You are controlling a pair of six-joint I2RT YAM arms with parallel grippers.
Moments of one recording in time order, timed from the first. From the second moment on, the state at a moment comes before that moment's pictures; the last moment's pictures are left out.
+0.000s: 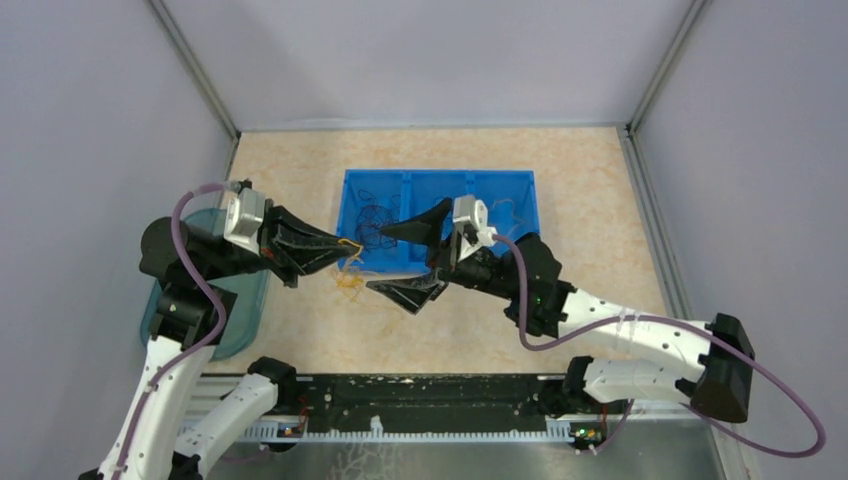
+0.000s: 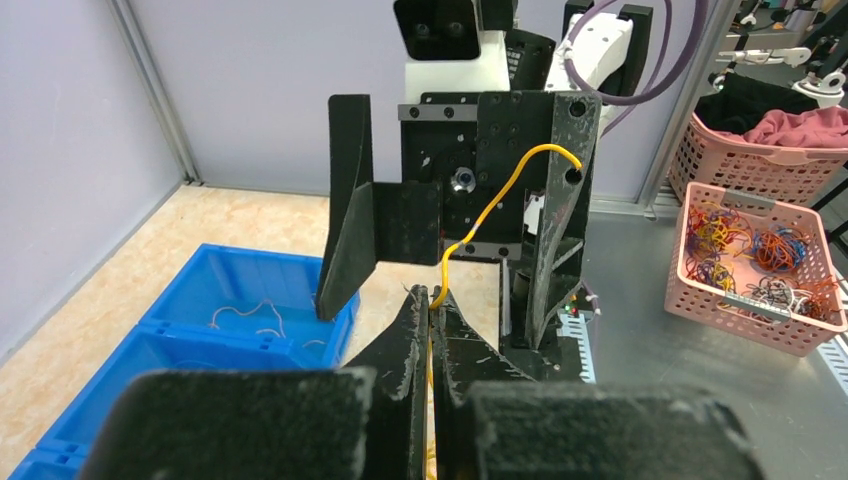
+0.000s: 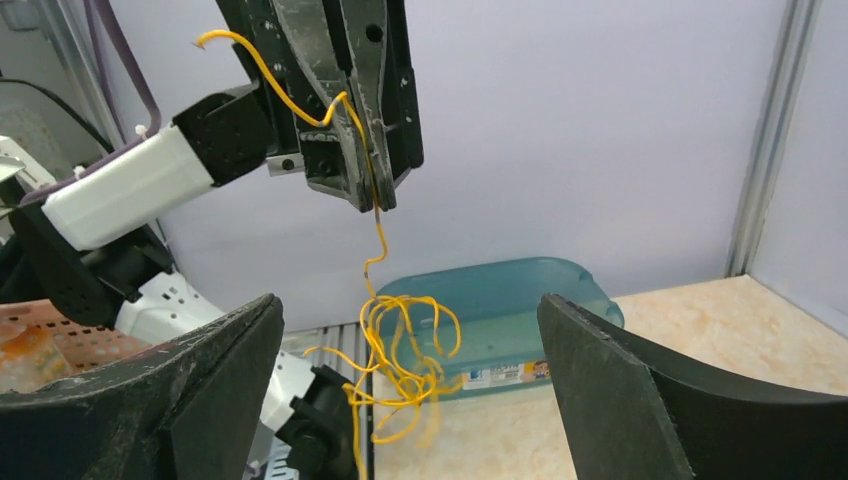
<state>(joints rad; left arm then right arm) -0.36 0.73 1.09 -0.01 1.07 -0.31 1.11 1.05 0.82 0.65 -0.27 0.23</state>
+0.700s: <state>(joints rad) -0.36 0.72 1.03 -0.01 1.07 -0.32 1.12 1.32 0.93 0.89 -0.41 0.26</state>
